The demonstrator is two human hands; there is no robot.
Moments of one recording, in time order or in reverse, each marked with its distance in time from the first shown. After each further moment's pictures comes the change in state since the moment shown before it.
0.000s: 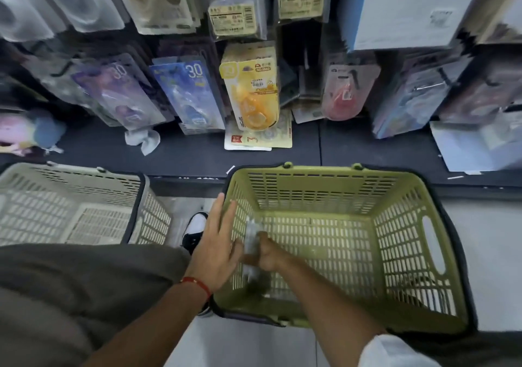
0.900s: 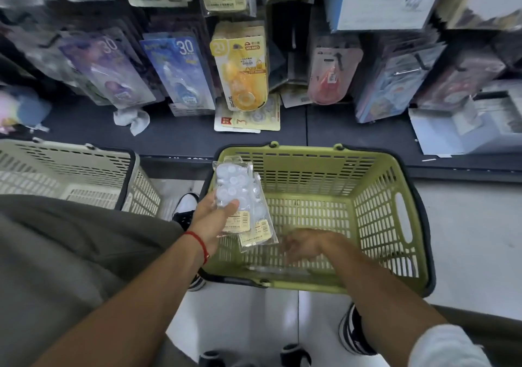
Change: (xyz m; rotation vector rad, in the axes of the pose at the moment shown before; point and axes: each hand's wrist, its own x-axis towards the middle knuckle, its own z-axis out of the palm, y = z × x) left_hand 0.012 0.039 -0.002 -1.118 -0.008 -0.741; right_hand -0.048 0.031 -0.118 -1.091 -0.032 -0.130
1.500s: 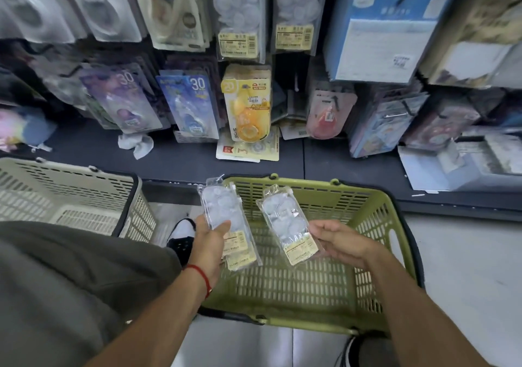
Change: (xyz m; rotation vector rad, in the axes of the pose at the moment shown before) left_hand -0.004 0.004 0.007 -0.195 0.087 0.080; right_hand -0.082 0.003 -0.068 0.861 0.138 -0.304
